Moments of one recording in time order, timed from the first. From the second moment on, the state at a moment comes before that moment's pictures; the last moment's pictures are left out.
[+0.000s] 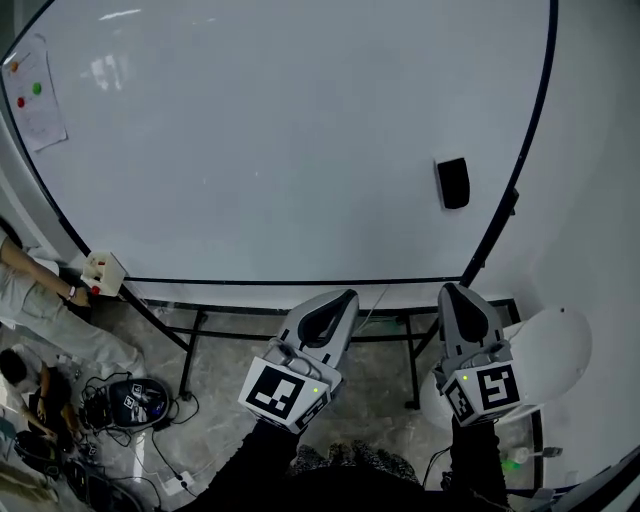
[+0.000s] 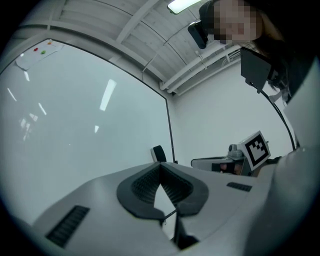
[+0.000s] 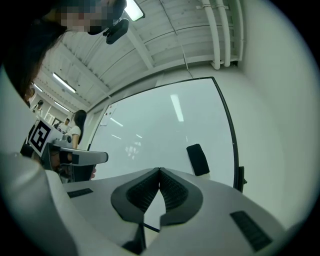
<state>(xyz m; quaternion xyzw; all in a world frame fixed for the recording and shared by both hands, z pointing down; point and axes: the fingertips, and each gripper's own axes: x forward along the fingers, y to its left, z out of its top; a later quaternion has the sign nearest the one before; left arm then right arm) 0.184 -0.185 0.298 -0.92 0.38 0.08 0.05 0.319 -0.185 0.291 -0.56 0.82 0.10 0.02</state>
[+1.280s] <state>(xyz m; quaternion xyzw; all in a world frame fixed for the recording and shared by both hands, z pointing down) 0.222 -0.294 0.301 -0.91 0.41 0.07 0.04 0.391 -0.348 0.278 -0.61 0.78 0.16 -0.02</state>
